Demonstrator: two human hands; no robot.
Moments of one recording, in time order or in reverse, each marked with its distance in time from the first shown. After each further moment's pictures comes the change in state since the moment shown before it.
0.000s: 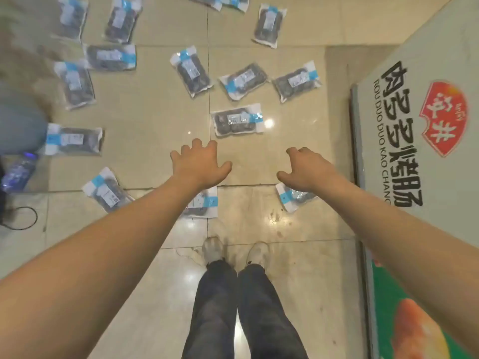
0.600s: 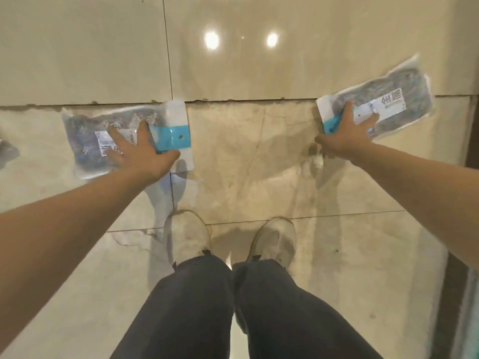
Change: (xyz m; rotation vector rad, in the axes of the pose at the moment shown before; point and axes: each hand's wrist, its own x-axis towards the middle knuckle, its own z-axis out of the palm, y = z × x) left_hand 0.197 -0.127 0.478 -0.295 -0.233 -0.539; right_hand 0.283 0.149 0.419 0.280 -0.120 0.576
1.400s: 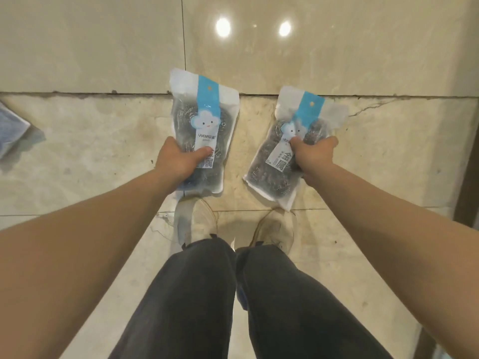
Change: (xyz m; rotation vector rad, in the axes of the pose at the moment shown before) left_hand -0.037 0.006 0.011 -0.634 -0.155 0.025; right_hand -0.065 -0.035 0.057 0.841 0.004 0.139
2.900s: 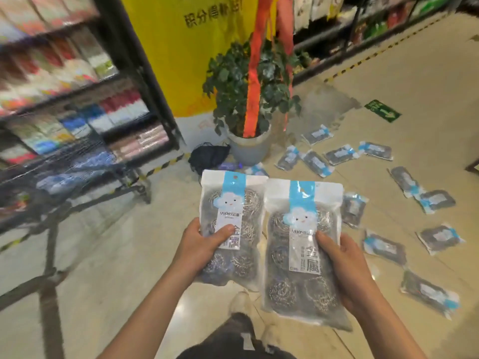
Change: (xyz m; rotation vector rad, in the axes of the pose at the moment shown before) left_hand -0.786 0.092 -0.405 -1.056 0.697 0.160; right_hand -0.760 -0.325 -0.303 -0.149 -1.017 -0.734
